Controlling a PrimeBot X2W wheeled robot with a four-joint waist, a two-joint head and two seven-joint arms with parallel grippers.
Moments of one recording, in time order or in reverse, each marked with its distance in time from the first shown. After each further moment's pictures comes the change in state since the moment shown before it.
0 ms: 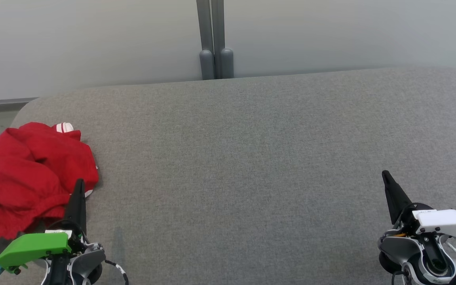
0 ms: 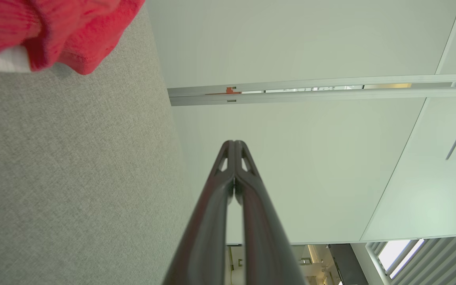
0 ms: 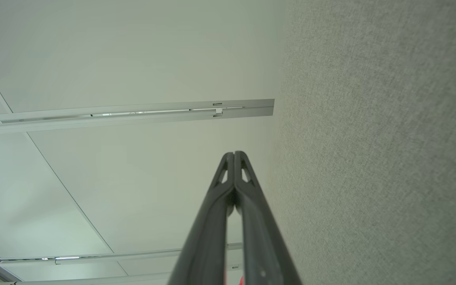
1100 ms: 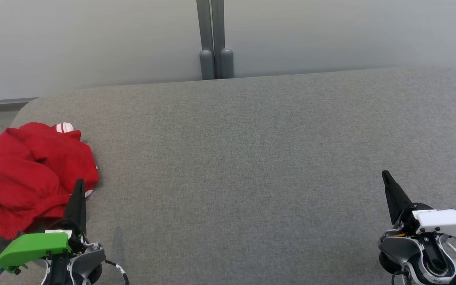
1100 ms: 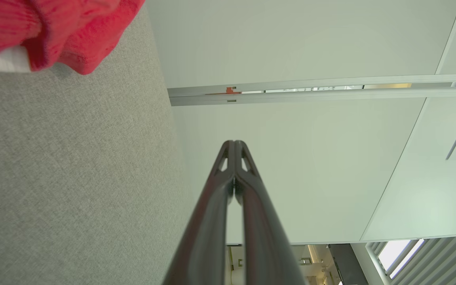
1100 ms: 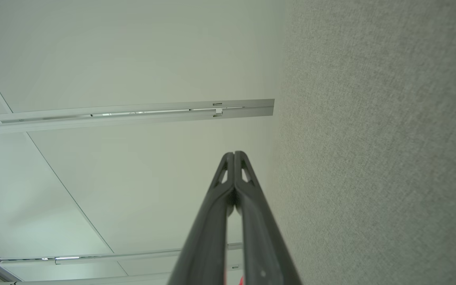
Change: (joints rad) left arm 0.000 0.000 0.000 0.000 0.000 0.000 0.000; right arm 0.000 0.000 0.000 0.000 0.000 0.000 0.000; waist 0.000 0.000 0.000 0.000
